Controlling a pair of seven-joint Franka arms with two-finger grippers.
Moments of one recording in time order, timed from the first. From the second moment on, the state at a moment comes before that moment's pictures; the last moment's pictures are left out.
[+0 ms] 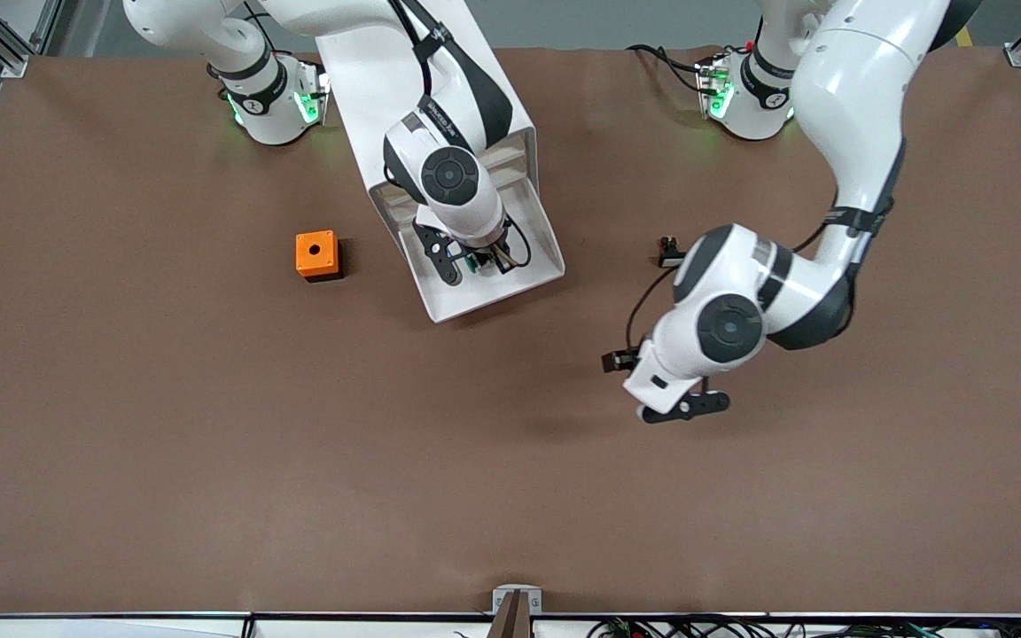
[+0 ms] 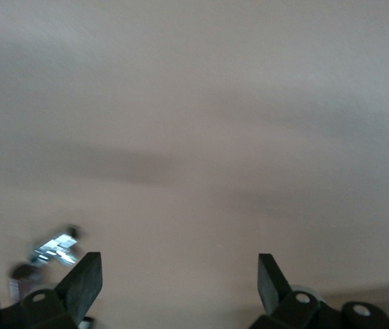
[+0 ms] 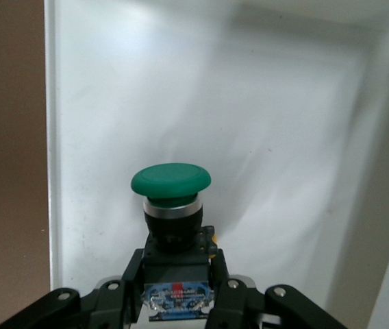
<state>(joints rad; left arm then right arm) -0.27 0.68 -0.31 -1.40 0.06 1.93 -0.73 0.89 0.46 -0.09 -1.79 0.33 2.17 1.69</state>
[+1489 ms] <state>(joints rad) -0.49 0.74 -0.31 -1.45 0.07 2.11 -1.06 0.68 0.29 -0.16 -1.47 0.32 1.67 1.48</state>
